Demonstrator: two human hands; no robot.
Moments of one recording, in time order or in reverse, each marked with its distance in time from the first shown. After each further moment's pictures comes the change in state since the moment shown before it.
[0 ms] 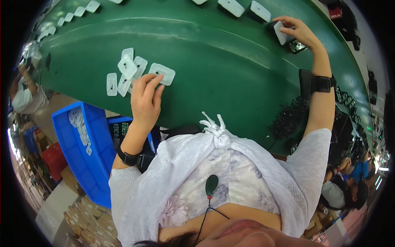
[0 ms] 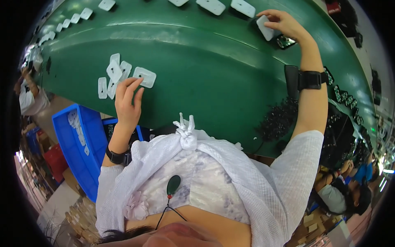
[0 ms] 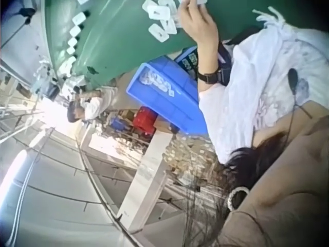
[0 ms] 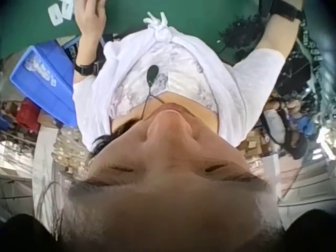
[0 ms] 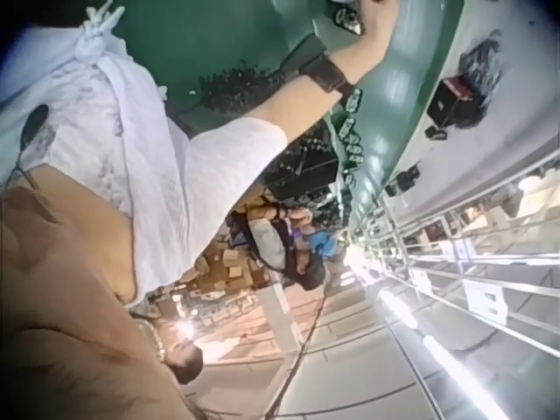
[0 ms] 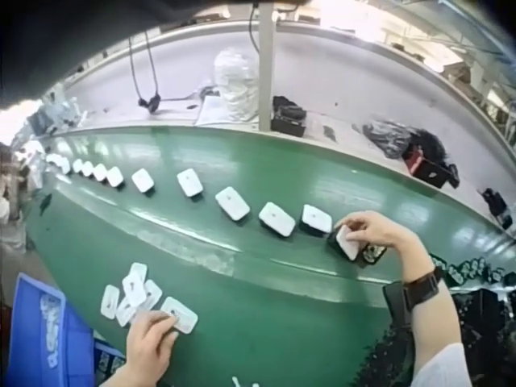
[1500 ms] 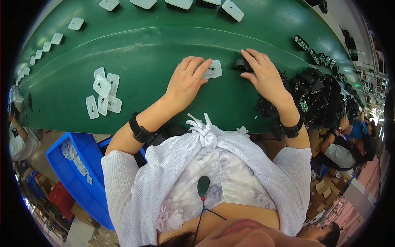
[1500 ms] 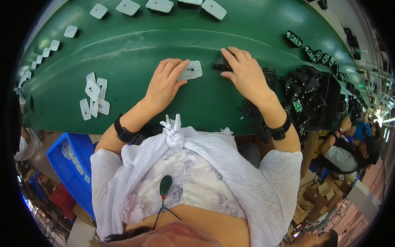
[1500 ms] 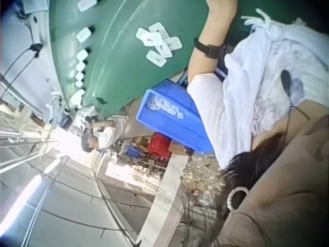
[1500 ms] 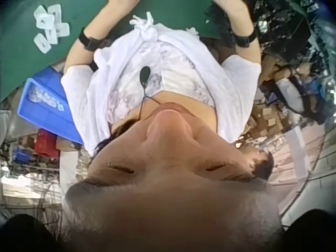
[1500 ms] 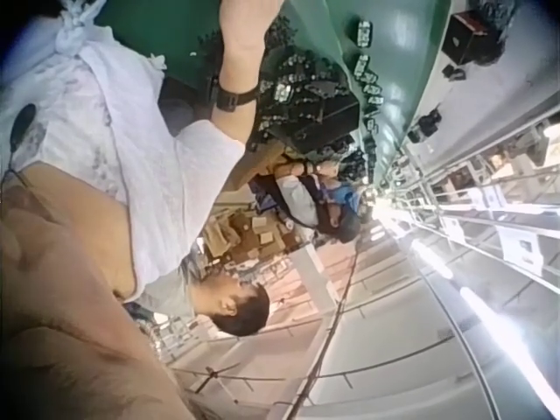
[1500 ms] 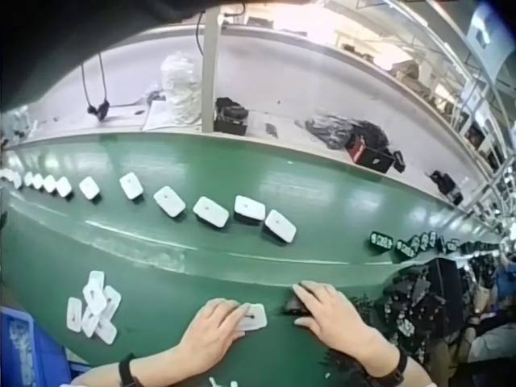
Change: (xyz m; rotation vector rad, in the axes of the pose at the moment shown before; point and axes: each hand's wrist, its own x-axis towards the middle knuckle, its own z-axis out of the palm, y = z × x) left_hand 0.054 0.069 0.102 -0.334 -0.262 0.358; right_hand -0.156 -0.083 0.144 -0.567 0.379 -0.014
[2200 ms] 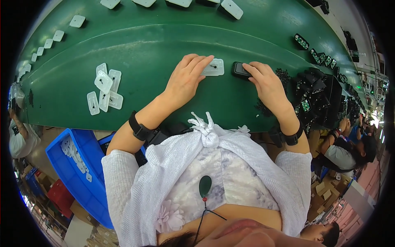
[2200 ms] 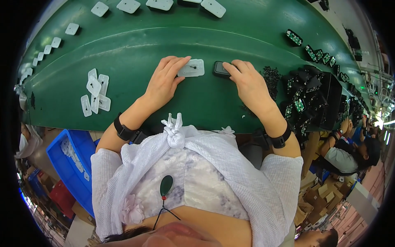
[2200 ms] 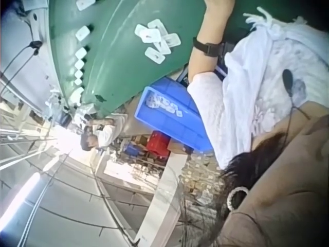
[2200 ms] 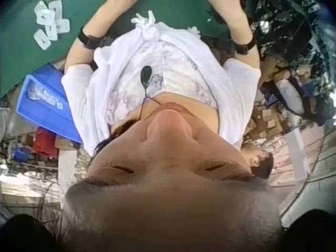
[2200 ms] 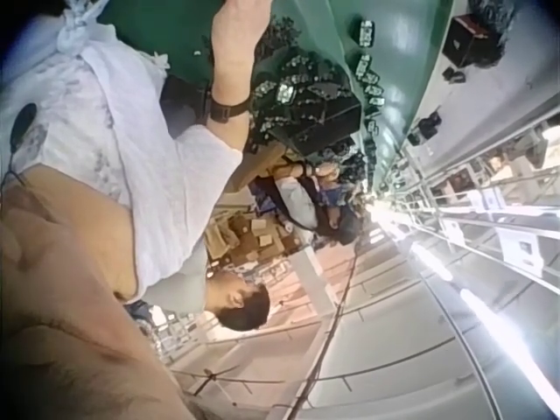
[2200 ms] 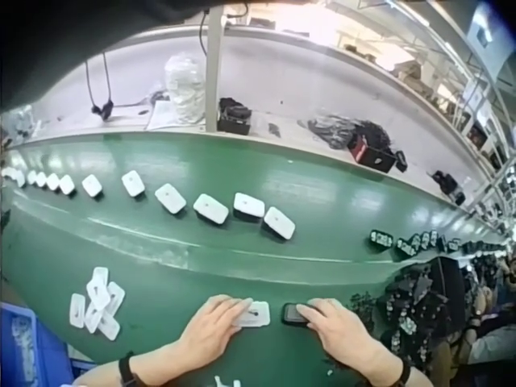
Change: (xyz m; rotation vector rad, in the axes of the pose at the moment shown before) left_hand -0.004 -0.003 -0.005 -0.086 -0.011 0.026; right_hand -0.023 -0.017 -0.007 0.092 0.009 -0.006
